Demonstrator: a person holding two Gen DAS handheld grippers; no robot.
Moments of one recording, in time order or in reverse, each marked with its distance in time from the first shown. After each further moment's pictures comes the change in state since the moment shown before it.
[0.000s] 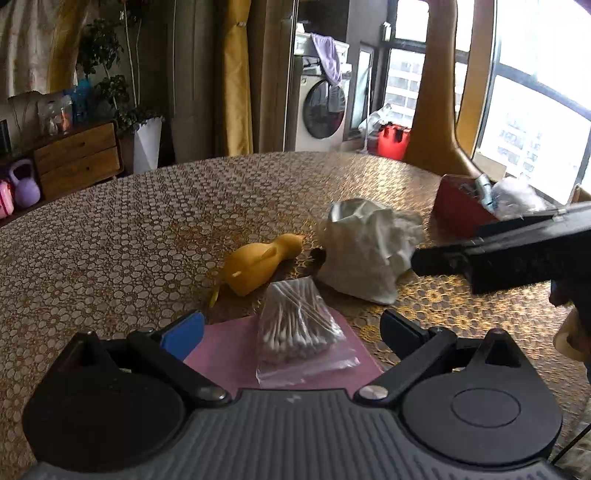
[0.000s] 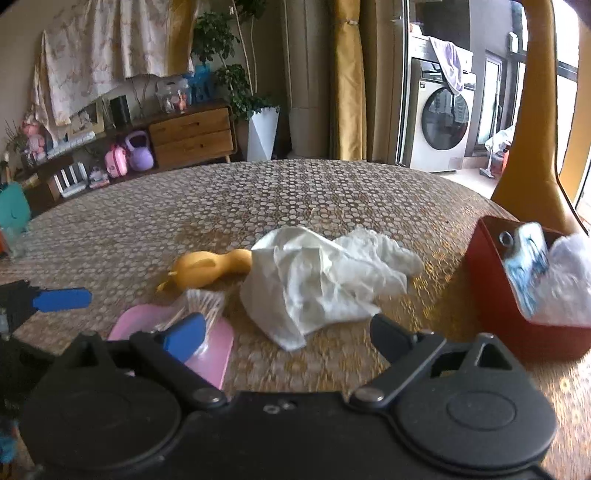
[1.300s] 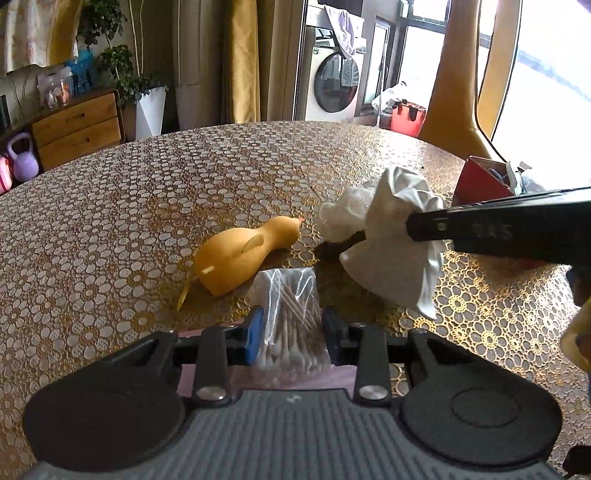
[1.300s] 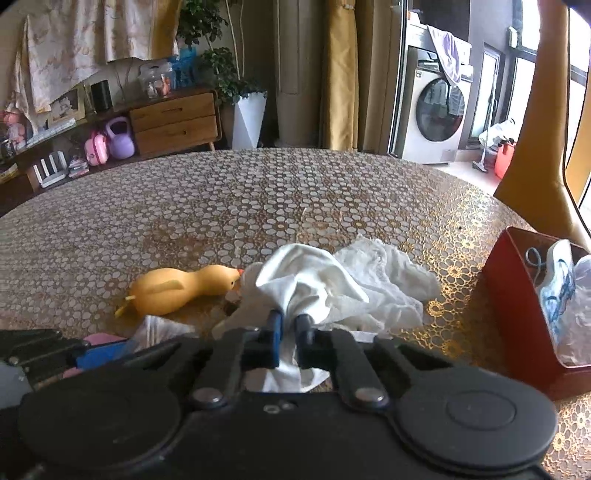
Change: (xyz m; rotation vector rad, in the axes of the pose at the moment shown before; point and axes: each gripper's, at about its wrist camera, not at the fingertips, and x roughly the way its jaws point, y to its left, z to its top) left arm 0.057 -0.013 0.013 -0.044 0.086 0.021; right arm 0.057 0.002 0.024 -0.007 0.036 -0.045
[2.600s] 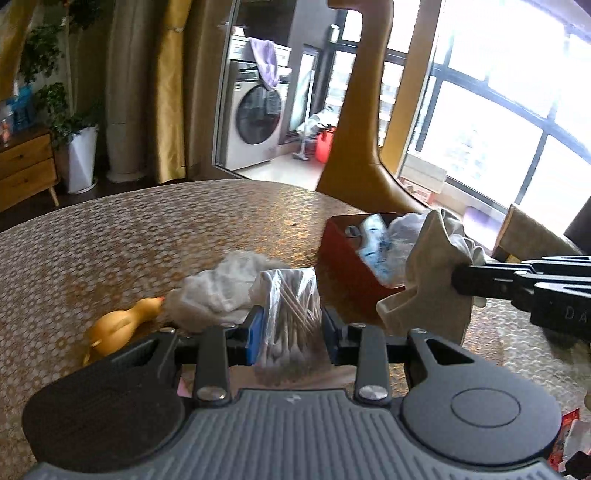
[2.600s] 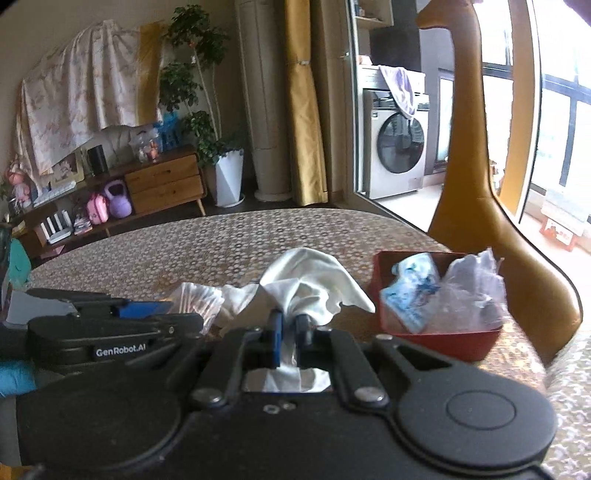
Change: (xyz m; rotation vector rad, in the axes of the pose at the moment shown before) left arm -0.089 -0.111 0.062 0.069 -0.072 -0.221; right arm -0.190 -0.093 -0.018 0.104 -0.145 -0.012
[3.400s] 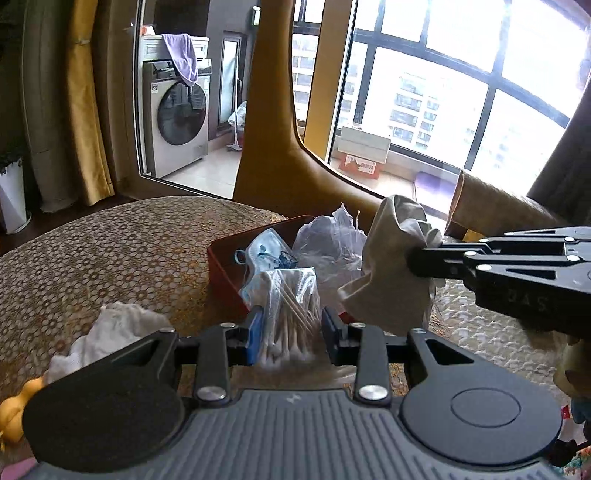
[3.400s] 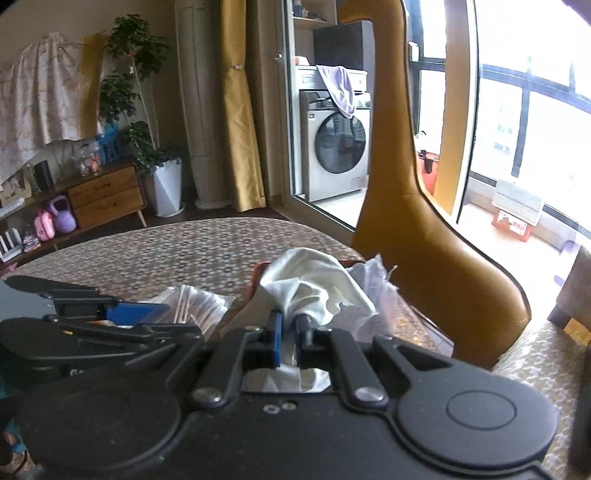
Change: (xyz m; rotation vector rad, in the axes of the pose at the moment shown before) left arm 0.102 -0.115 0.049 0.168 0.060 -0.130; right arm 0.015 -0.125 0.009 0.056 -0.010 -0.150
